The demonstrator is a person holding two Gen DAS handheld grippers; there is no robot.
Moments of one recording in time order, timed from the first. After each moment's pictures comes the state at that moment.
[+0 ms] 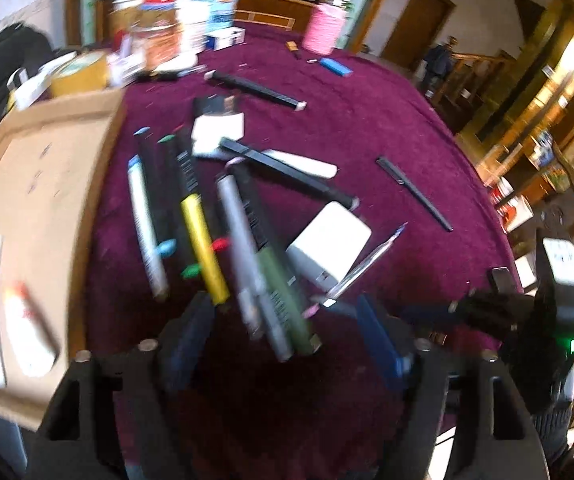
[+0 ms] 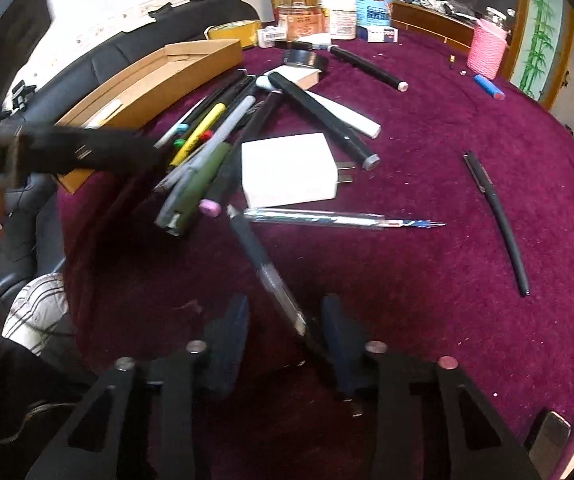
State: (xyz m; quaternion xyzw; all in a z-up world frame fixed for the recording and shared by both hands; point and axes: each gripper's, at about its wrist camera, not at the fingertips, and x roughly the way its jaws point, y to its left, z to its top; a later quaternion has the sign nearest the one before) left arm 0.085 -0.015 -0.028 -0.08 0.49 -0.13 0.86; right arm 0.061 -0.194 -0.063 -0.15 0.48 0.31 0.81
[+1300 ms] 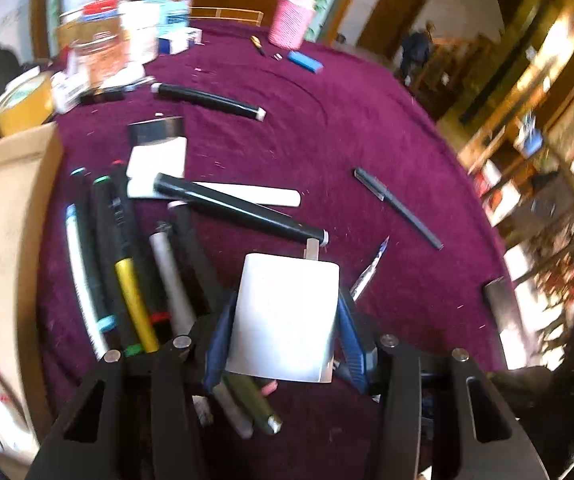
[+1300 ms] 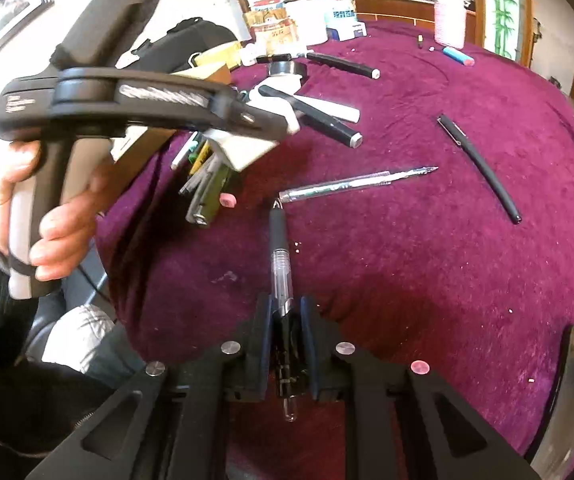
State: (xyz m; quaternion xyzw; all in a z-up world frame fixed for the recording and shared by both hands) left arm 0.122 -0.036 -0.027 -0.09 0.49 -0.16 0.85; right arm 0.029 -0.220 -0.047 -0.05 0.49 0.29 0.82
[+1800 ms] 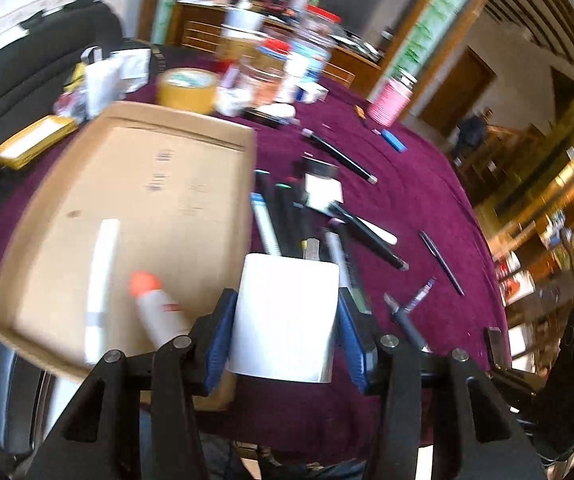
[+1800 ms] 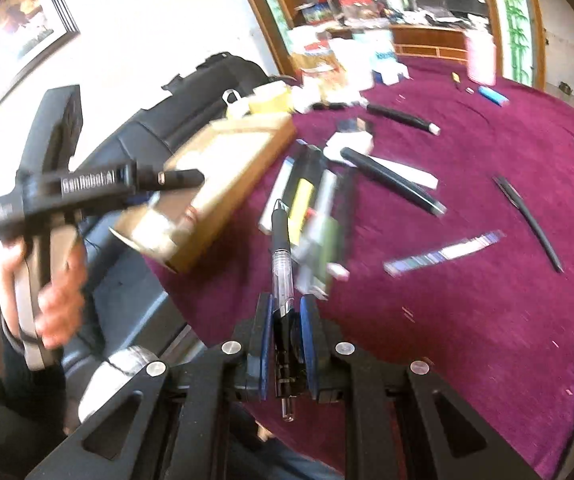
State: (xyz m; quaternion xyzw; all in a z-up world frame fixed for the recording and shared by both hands) left arm 0.039 0.115 0.015 -0.19 0.44 -0.04 0.88; right arm 0.011 -0.146 0.004 0.00 0.44 0.34 0.83
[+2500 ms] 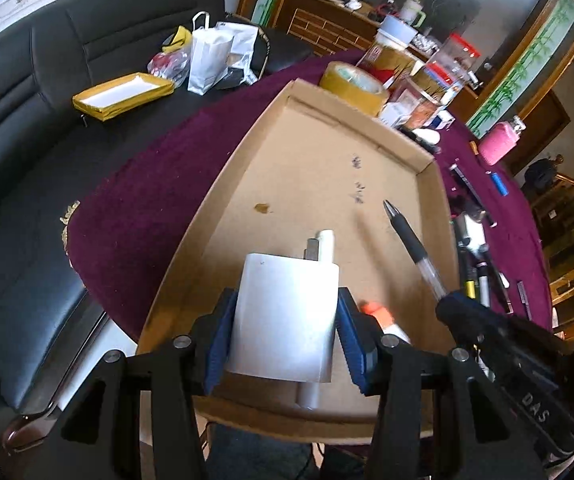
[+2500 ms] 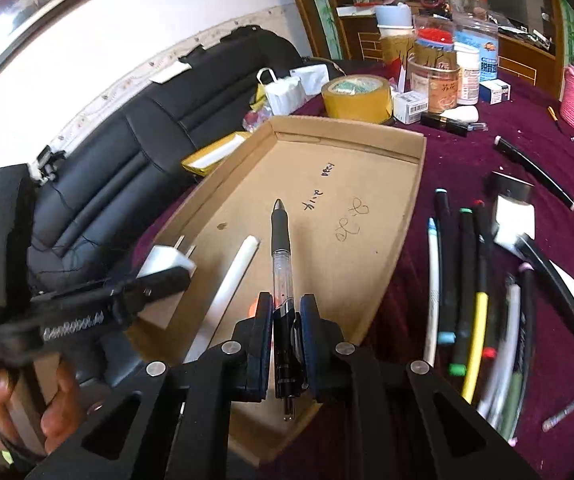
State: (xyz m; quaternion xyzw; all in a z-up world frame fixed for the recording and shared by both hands) left arm 0.036 0.249 -0.036 -0.23 0.47 0.09 0.85; right arm 0.092 0.060 -0.022 -0.04 0.46 0.35 0.81
